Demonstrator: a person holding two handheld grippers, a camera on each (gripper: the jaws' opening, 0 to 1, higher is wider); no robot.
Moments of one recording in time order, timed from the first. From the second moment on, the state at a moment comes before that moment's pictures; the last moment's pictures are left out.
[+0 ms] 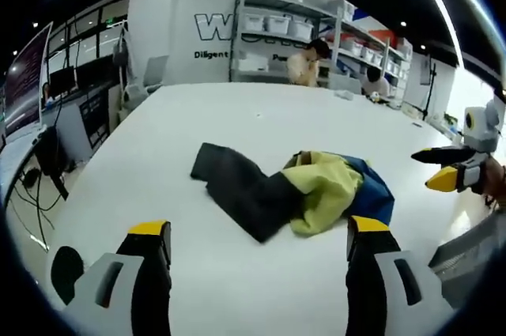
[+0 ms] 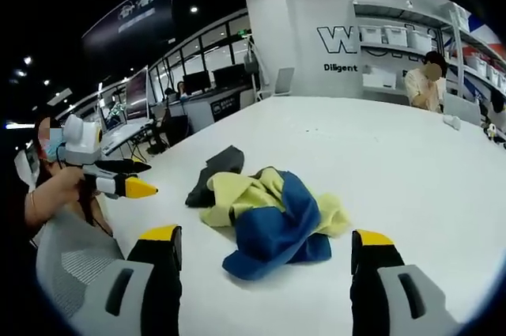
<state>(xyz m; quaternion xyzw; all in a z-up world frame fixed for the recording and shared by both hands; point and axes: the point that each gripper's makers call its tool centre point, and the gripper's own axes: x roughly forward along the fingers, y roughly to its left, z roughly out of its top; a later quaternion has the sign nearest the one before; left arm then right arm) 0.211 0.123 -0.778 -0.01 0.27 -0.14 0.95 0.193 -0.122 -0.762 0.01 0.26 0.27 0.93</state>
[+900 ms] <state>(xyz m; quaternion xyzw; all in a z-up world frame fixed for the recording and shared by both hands) 0.260 0.086 -0.824 -0.04 0.34 -0.19 0.92 0.266 -0.093 -0.797 -0.01 0.32 0.27 0.91</state>
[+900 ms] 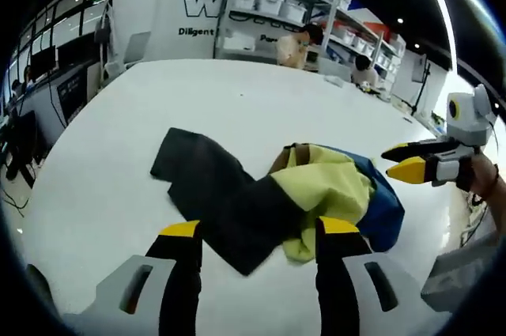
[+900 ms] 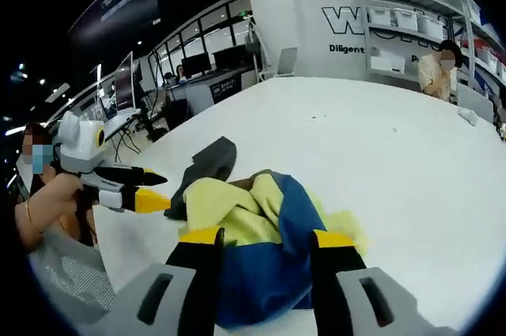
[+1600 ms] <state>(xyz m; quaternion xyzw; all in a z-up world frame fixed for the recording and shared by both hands) 0.254 0.089 -0.853 -0.06 0.38 -0.19 0.90 0.270 -0.094 -0.832 -0.06 0.34 0.24 0.91</state>
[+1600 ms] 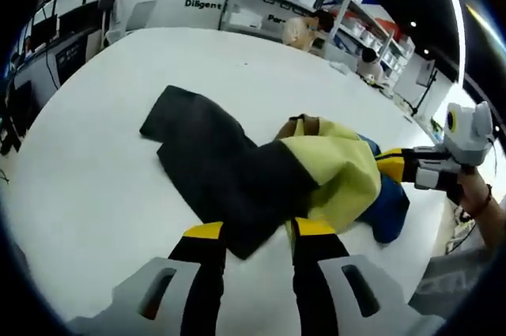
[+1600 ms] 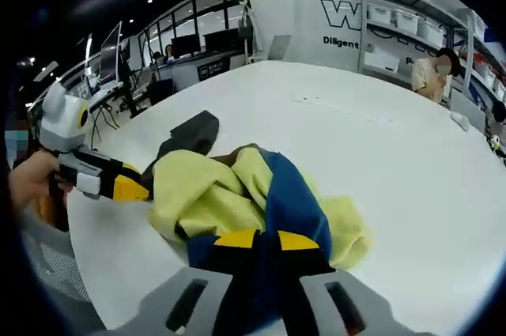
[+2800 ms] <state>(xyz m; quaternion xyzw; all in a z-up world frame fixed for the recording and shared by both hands) 0.251 0.107 -0.792 0.04 0.31 -0.22 0.92 0.264 -0.158 -0.768 -0.12 0.32 0.17 0.93</state>
